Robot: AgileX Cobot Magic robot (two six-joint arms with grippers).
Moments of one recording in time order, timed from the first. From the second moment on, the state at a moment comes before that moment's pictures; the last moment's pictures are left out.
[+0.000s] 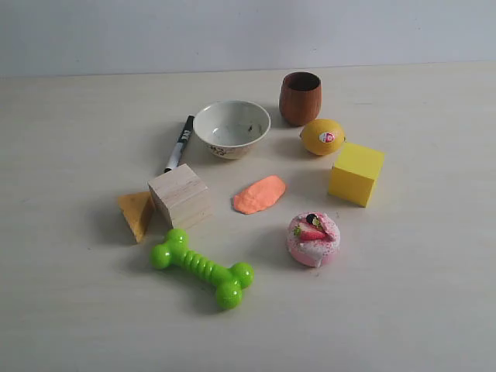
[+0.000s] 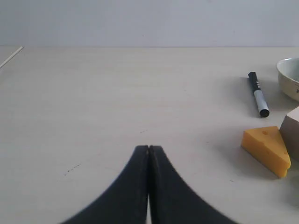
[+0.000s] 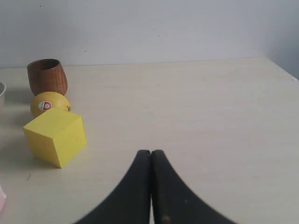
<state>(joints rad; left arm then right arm) 0.04 0.01 0.00 -0.11 0.37 0.13 -0.06 0.01 0.00 0.03 0.34 -0.03</state>
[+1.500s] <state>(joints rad) 0.04 0.01 0.00 -0.11 0.37 0.13 -0.06 0.00 -0.16 -0.10 -0.28 0.31</state>
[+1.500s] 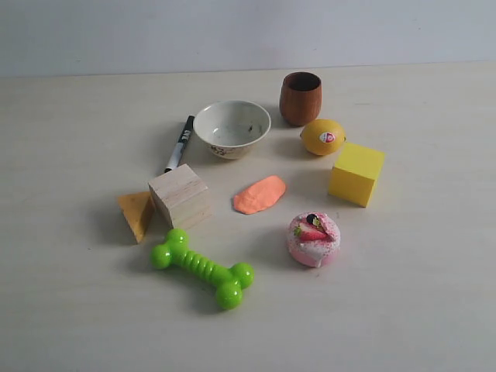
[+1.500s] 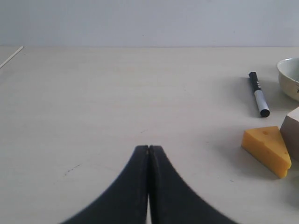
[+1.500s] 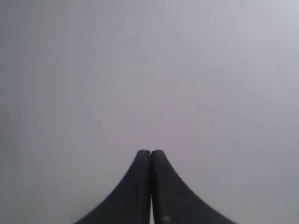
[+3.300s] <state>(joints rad) 0.04 0.01 0.00 -0.11 0.37 0.13 0.43 1.68 -1.45 0.30 1.04 -0.30</state>
